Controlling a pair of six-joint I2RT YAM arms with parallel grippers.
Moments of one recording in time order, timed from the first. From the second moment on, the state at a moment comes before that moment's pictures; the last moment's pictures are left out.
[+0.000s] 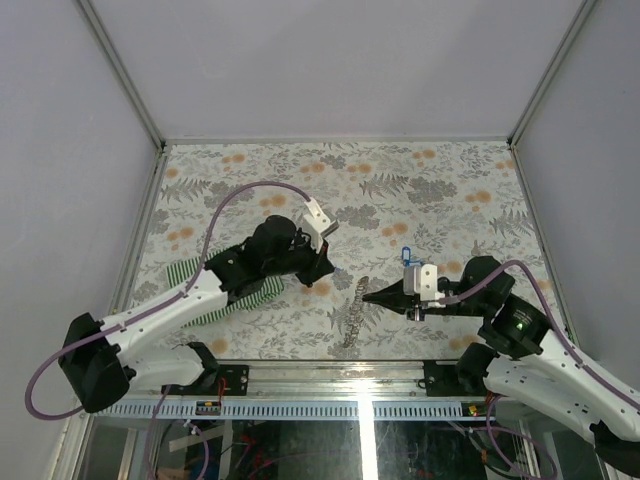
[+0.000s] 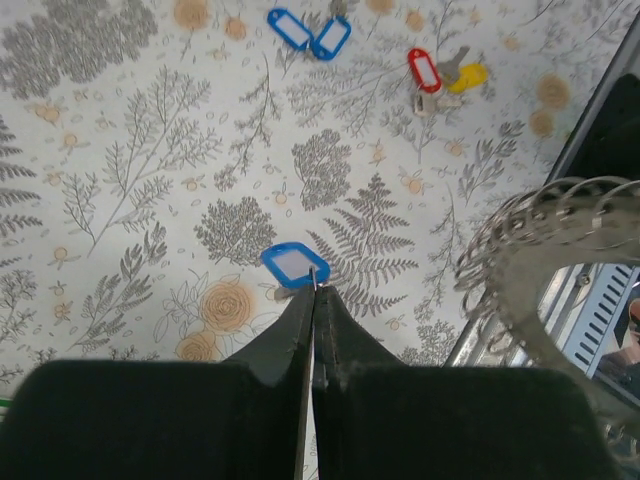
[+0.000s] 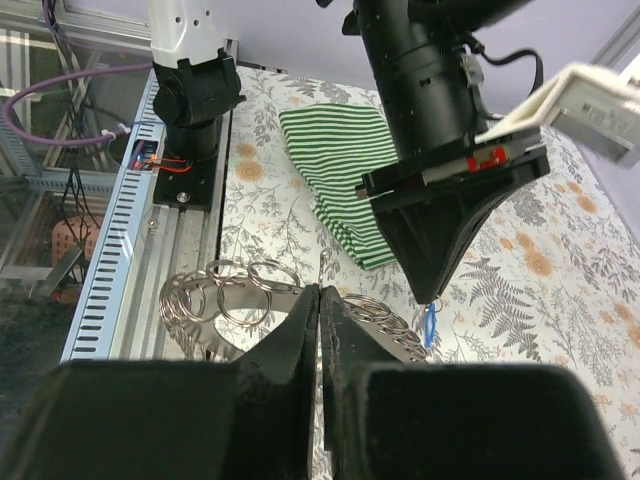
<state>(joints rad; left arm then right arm) -0.82 1.19 0.88 -0.23 0.27 -0.12 0.86 0.58 0.70 -0.23 -0.61 -0.31</state>
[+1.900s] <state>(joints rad) -0.82 0.78 1.00 -0.24 0.67 0.21 0.86 0.84 0.65 0.62 -0.82 0.44</state>
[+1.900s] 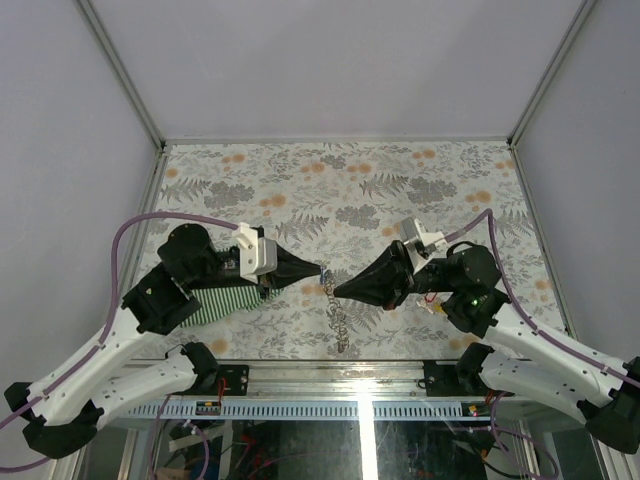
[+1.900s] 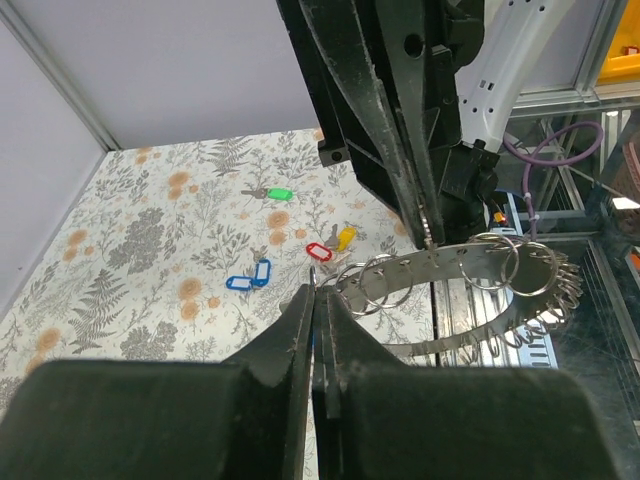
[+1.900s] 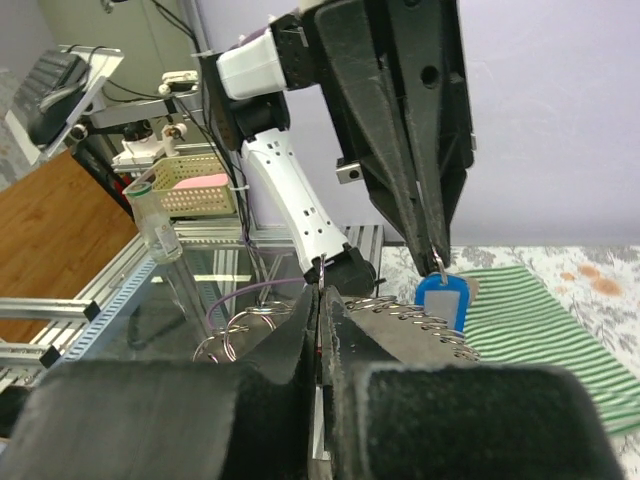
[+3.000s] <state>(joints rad) -0.64 0.80 0.92 -0.08 0.85 0.11 0.67 0.96 0.71 0.69 -0.94 0.63</state>
